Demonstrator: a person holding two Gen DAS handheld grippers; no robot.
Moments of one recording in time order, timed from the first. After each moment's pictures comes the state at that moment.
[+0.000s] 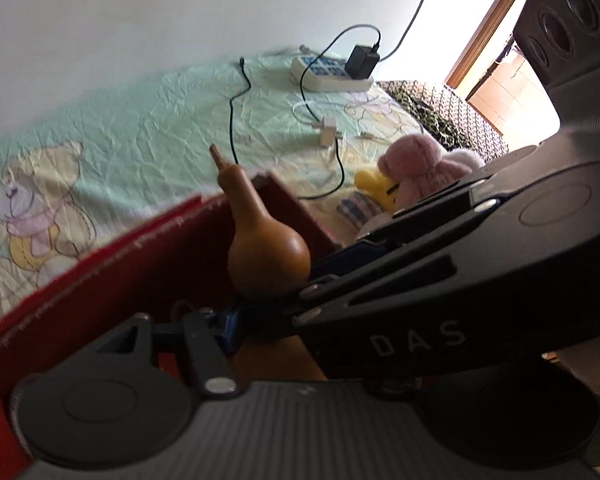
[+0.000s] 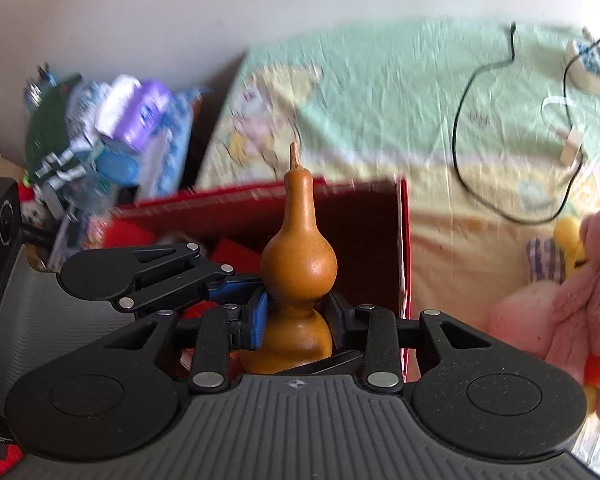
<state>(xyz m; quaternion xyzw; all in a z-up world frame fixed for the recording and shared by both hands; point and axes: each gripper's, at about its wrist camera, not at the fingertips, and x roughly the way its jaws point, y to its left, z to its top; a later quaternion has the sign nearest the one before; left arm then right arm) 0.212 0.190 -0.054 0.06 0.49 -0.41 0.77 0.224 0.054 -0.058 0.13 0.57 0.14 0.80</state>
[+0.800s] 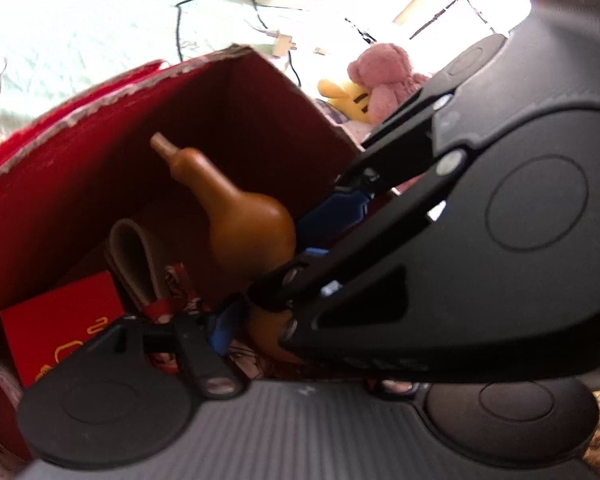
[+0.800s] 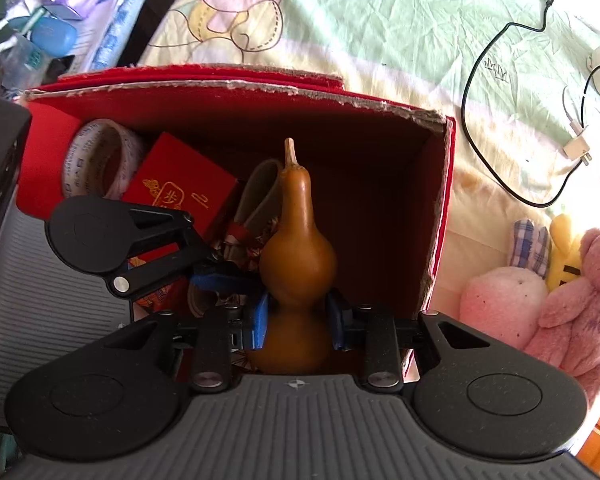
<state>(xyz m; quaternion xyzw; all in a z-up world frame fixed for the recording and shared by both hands) 0.224 0.202 -0.108 0.04 0.56 -0.49 0.66 0.251 0.102 -0.094 -0.04 0.69 0.11 0.71</state>
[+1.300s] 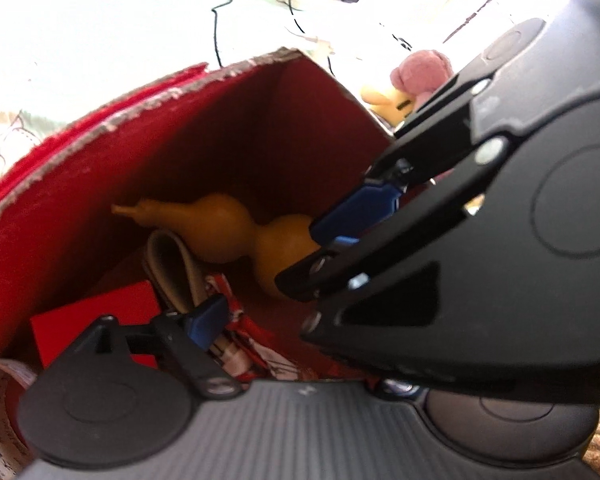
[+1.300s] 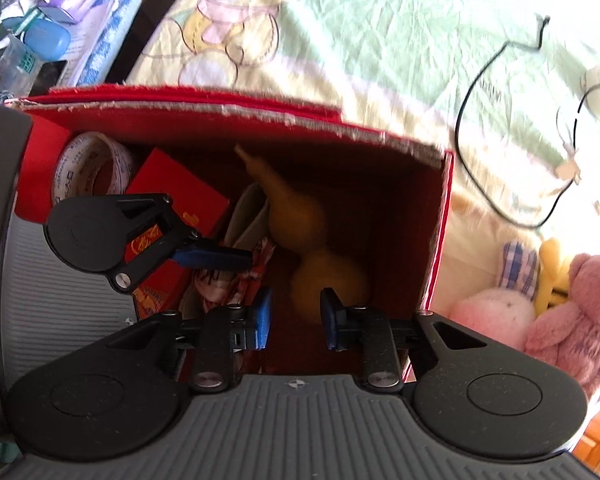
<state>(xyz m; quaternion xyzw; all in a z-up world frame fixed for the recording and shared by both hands) 0.226 0.201 -0.110 0.07 0.55 -0.45 0.70 0.252 0.106 -0.090 -0.07 0.66 0.11 0.74</state>
